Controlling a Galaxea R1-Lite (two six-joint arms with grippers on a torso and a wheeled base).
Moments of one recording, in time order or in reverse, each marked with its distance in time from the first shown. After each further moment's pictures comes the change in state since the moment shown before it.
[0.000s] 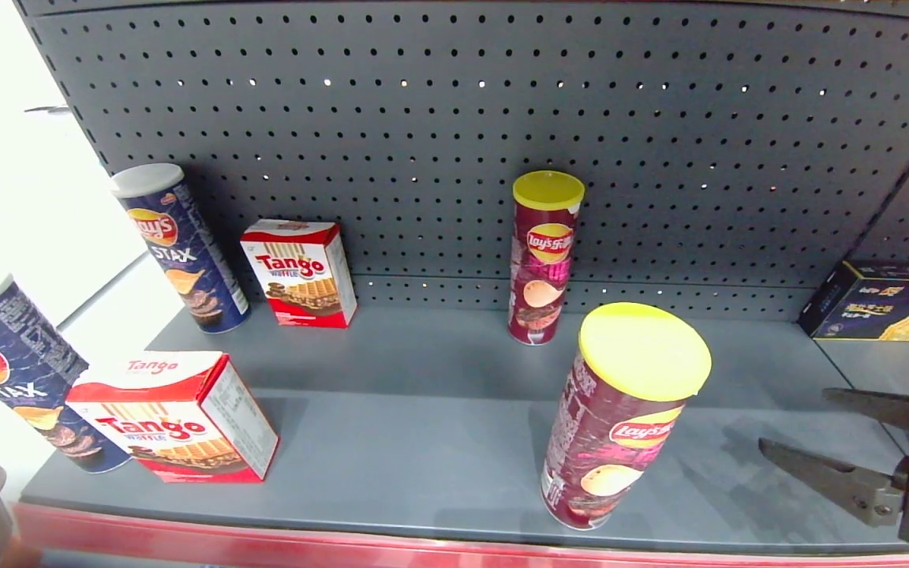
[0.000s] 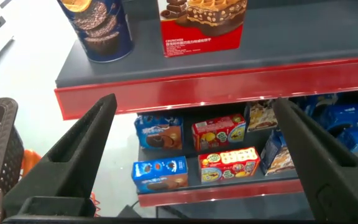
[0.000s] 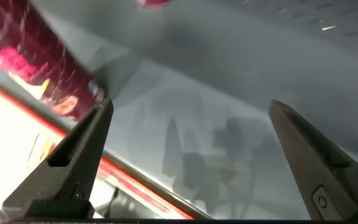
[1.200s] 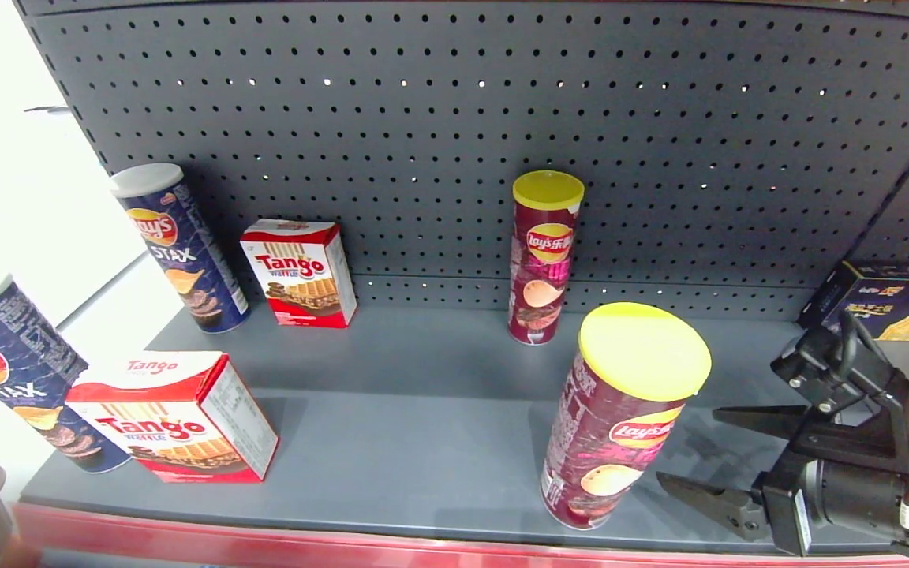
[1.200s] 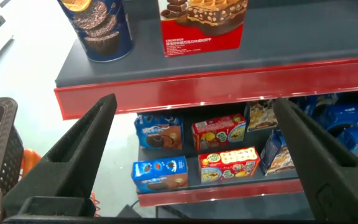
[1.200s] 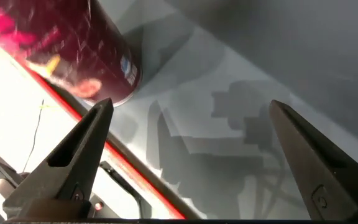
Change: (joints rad) left arm 0.000 0.001 0.000 0.000 0.000 -0.001; right arm 0.160 0.254 -0.055 -0.034 -0.036 -0.051
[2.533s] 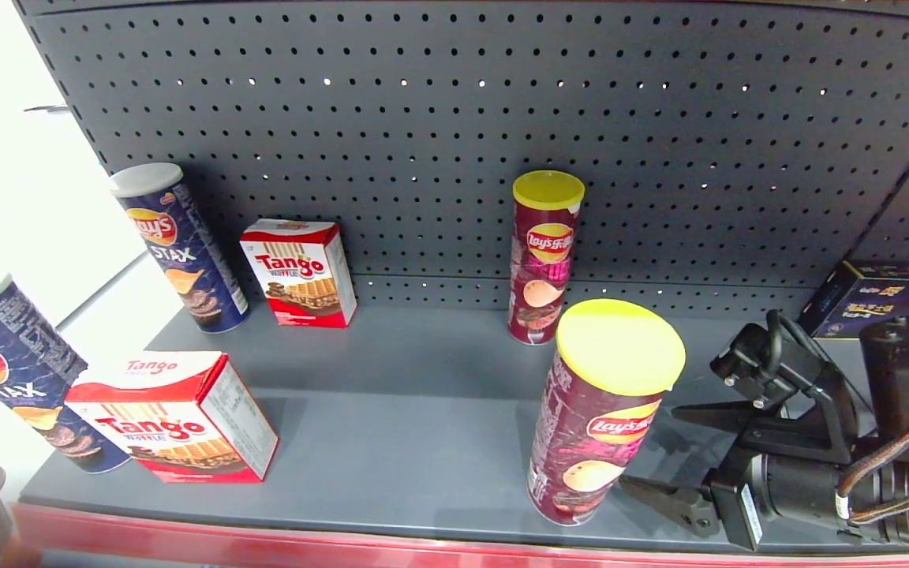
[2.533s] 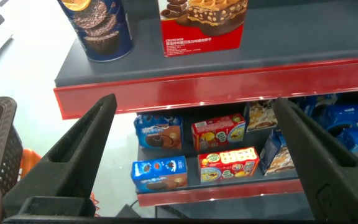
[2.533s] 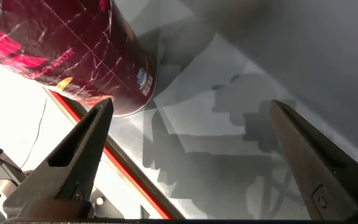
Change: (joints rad) left arm 0.000 0.000 0.000 0.000 -0.001 -0.004; right arm 0.075 0.094 -0.063 -0.001 -0.014 0.000
